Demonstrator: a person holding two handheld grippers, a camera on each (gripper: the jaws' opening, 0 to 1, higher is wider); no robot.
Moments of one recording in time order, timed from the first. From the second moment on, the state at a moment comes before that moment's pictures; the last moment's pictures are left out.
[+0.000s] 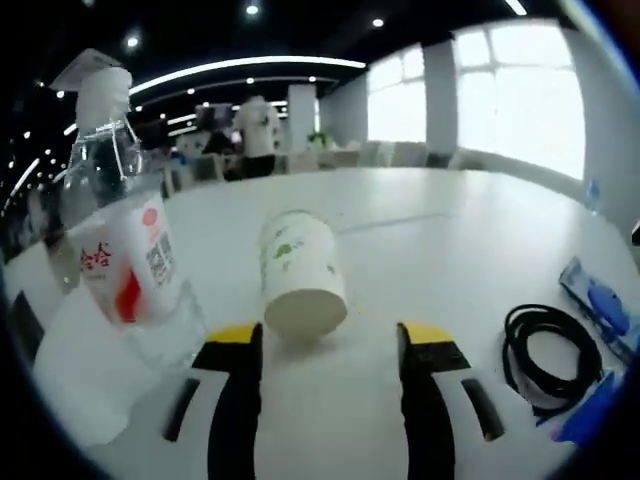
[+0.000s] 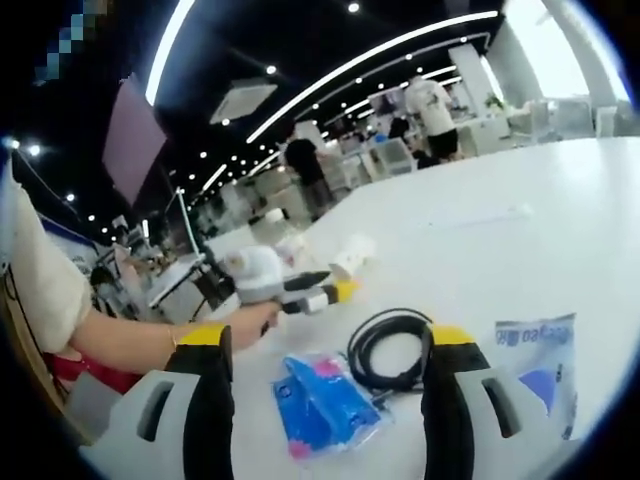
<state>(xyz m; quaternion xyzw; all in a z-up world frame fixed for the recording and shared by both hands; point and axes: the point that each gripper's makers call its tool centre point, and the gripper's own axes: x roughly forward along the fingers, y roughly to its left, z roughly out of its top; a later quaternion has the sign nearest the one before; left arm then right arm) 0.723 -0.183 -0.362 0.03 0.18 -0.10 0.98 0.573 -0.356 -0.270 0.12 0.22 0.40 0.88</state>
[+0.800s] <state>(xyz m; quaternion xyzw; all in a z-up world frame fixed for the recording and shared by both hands) 0.764 -0.175 -0.329 0.09 0.27 -0.03 0.96 0.574 -0.357 -0.263 0.14 0.22 0.40 0.88</state>
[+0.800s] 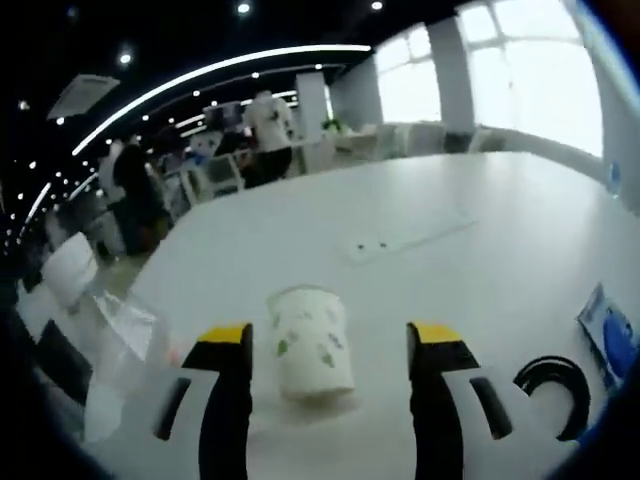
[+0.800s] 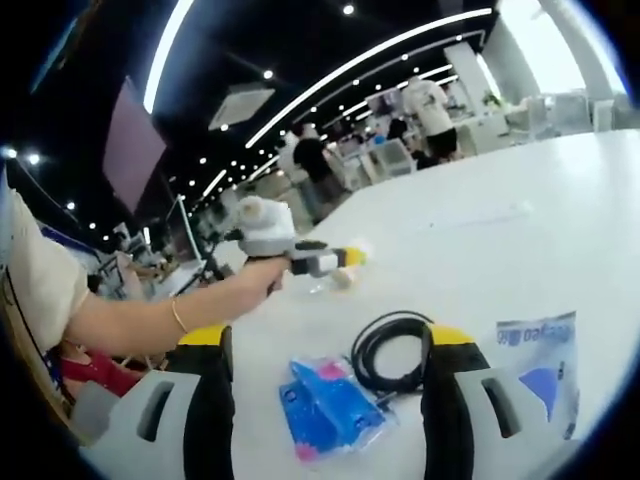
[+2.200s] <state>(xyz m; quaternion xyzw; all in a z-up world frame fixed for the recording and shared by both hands) 0.794 -0.200 -0.345 -0.04 0.35 -0.06 0.93 0.576 -0.364 -0.256 0.14 0.22 0.39 0.88</state>
